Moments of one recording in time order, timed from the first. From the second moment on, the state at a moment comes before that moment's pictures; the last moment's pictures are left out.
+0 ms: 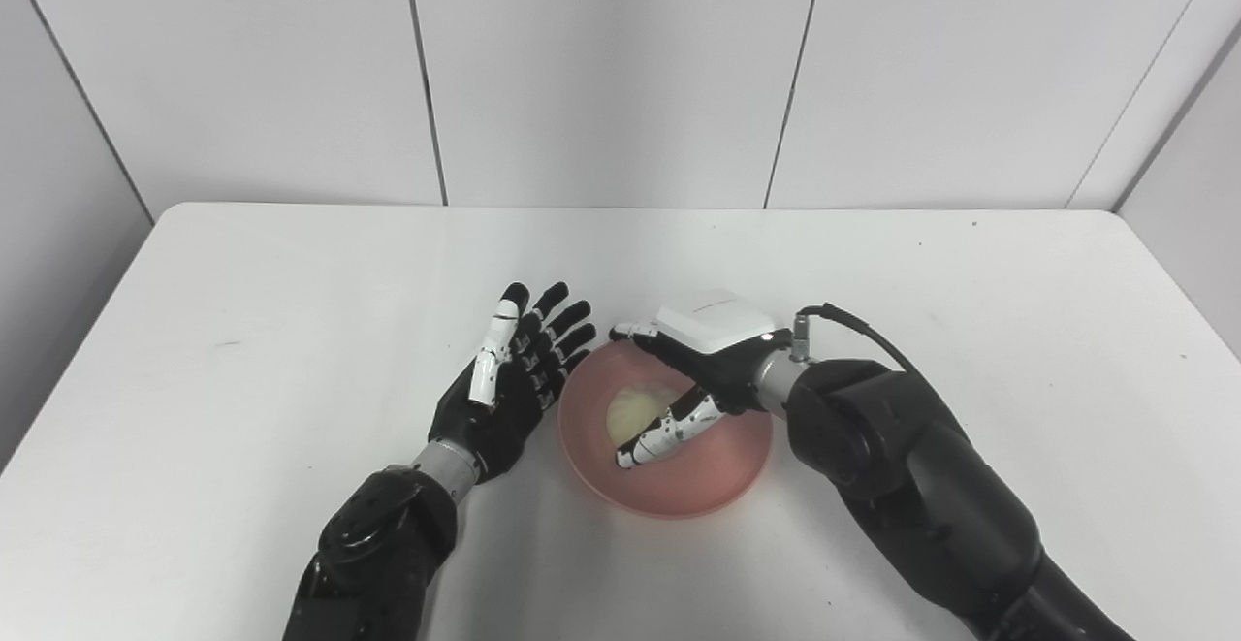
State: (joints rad) left arm -0.33 -0.04 -0.05 0.13 -0.36 0.39 -0.24; right arm -0.60 -0.36 0.50 -0.30 -1.03 0.38 0.93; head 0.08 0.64
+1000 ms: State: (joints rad) left arm -0.36 -0.01 -0.04 0.26 -0.37 0.23 -0.31; right arm -0.26 -0.06 0.00 0.01 -0.42 0.07 0.14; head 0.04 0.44
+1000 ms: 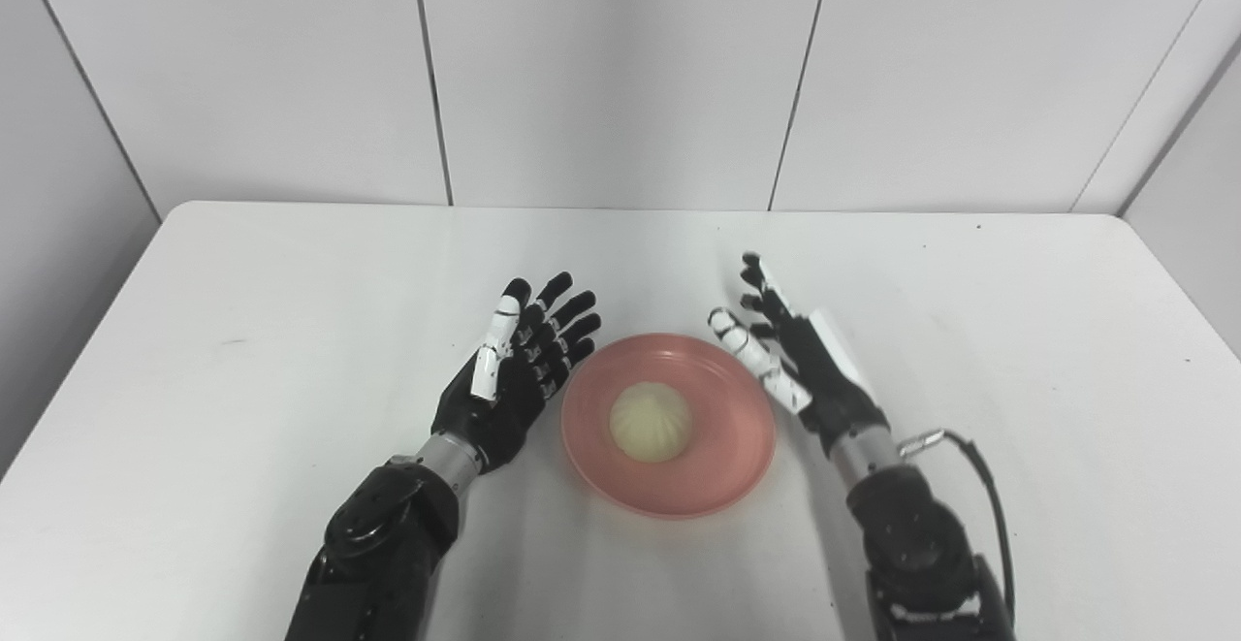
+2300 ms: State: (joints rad) left arm -0.30 0.01 -0.01 0.23 -0.24 0.12 -0.29; right arm -0.30 -0.07 0.05 0.23 -0.19 -0.18 -0.04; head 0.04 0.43
